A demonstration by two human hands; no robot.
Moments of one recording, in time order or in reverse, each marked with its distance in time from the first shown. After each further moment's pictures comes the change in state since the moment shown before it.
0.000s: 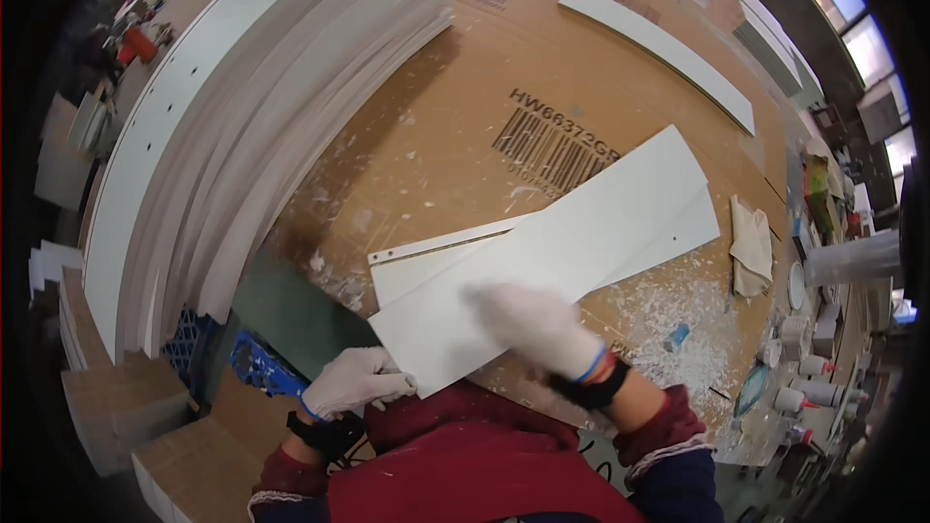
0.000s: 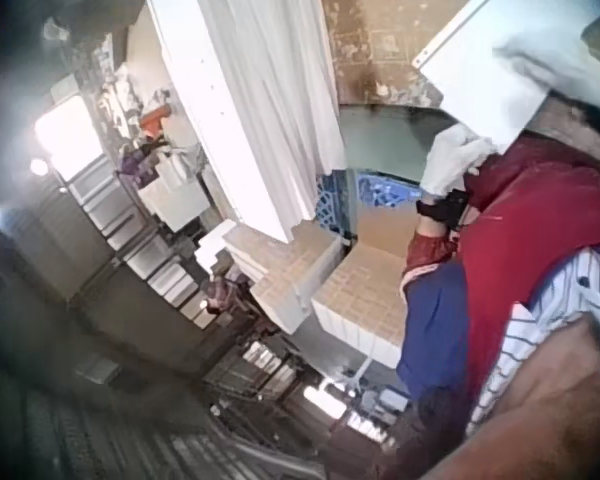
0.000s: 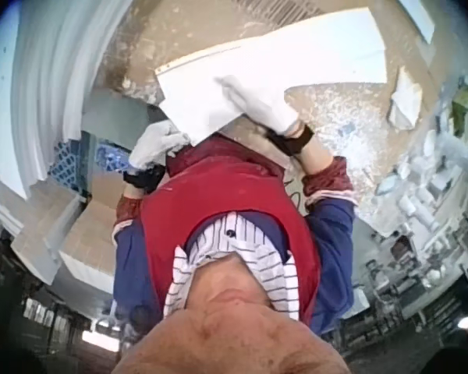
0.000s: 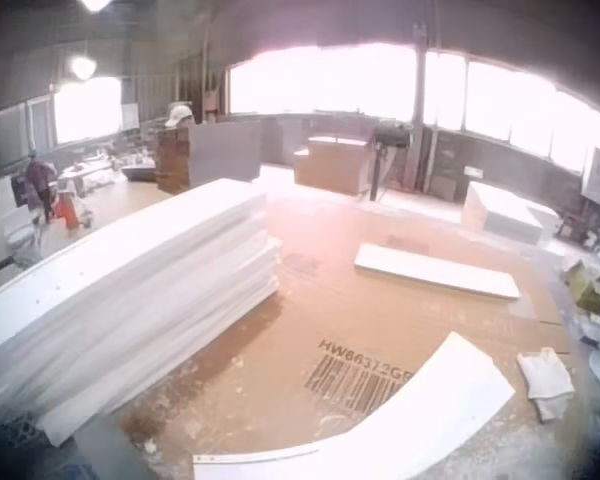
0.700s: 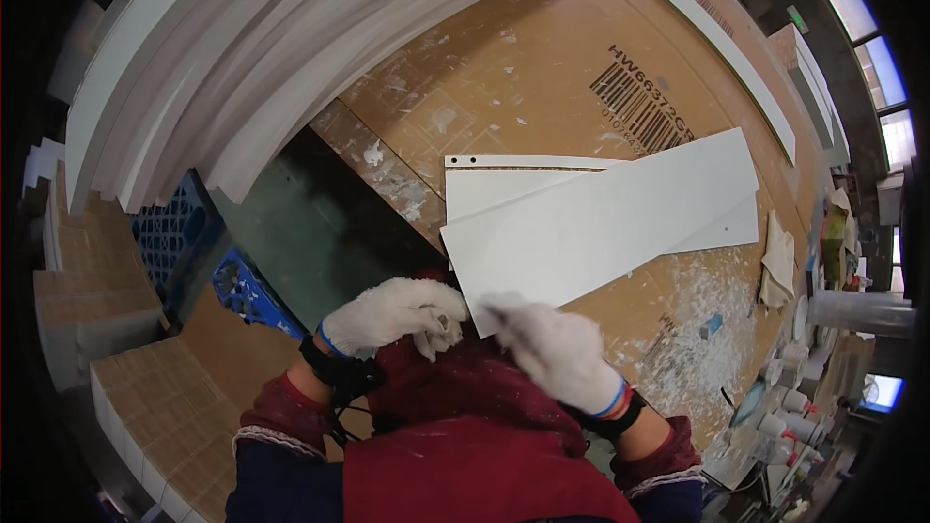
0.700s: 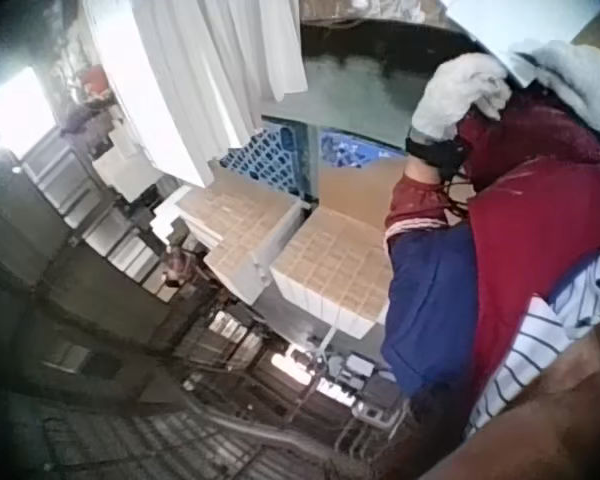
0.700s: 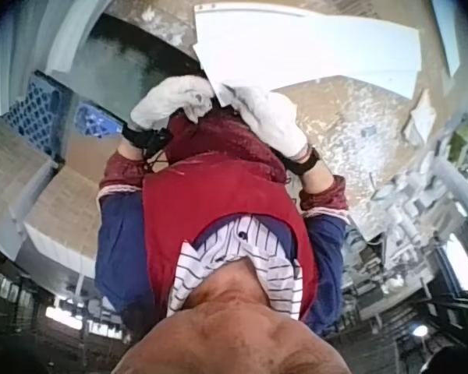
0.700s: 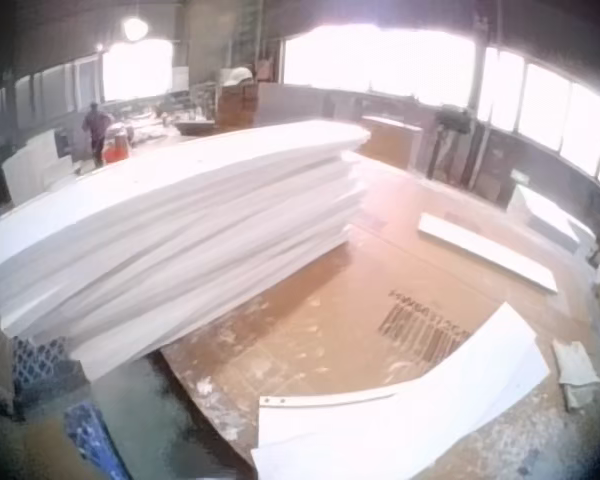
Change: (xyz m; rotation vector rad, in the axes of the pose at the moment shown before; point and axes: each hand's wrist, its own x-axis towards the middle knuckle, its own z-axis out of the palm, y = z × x) left_hand 0.018 -0.062 0.000 -0.433 -0.299 0.405; right_hand -0.019 -0.101 0.007 0.167 -0.252 0.115
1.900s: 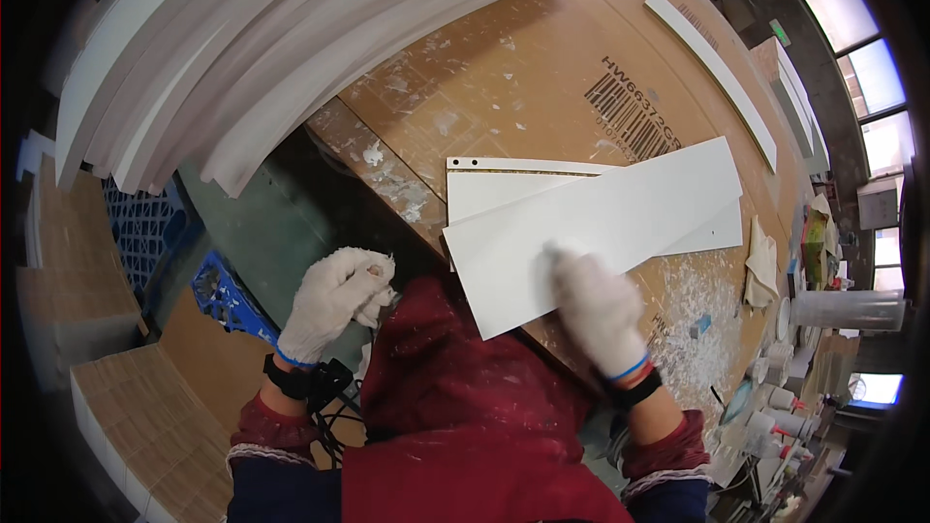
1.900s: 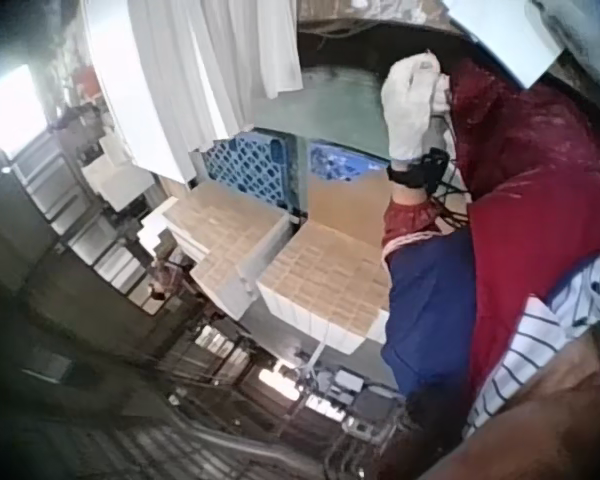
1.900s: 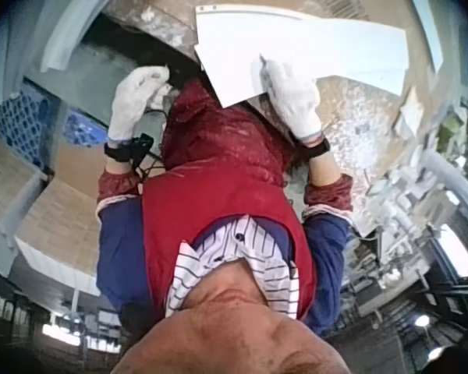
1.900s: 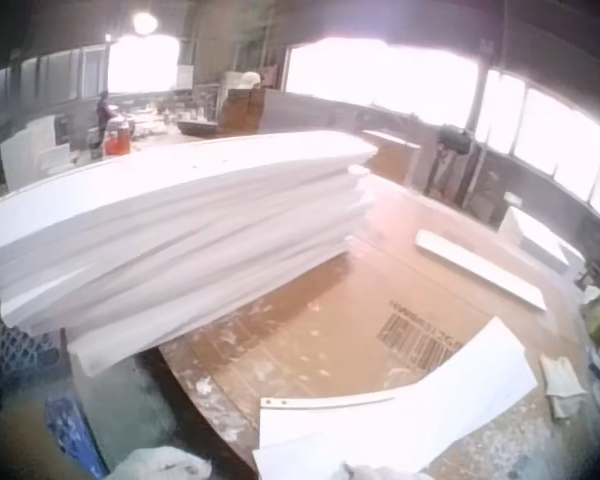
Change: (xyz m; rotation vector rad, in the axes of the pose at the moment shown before) left_hand -0.033 -0.005 -0.021 0.014 0.630 0.177; right_hand 0.014 0.037 -0.005 -0.728 0.377 -0.049
